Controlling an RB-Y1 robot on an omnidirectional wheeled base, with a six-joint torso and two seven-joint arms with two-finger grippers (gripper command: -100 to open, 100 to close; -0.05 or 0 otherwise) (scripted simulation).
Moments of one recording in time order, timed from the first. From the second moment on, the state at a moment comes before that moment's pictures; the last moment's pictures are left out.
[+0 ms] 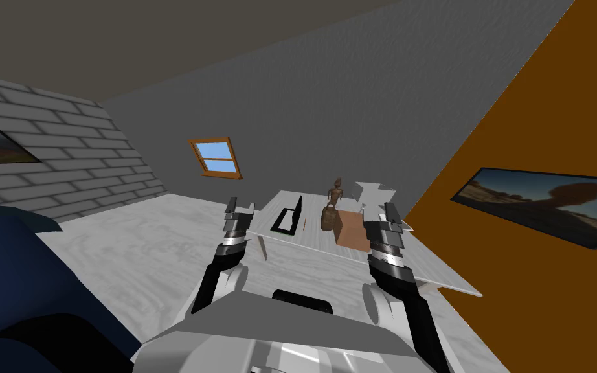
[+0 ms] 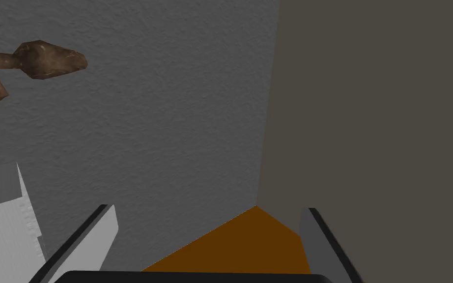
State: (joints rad) left arm 0.51 0.02 0.02 -2.25 0.10 -0.53 0.05; right arm 0.45 0.01 0.04 -2.30 -0.03 -0.41 0.03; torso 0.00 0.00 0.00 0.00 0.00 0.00
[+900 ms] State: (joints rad) left arm 0.51 0.02 0.02 -2.25 0.10 -0.53 0.05; right arm 0.45 0.01 0.04 -2.30 -0.03 -0.41 0.03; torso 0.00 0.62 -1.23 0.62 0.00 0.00
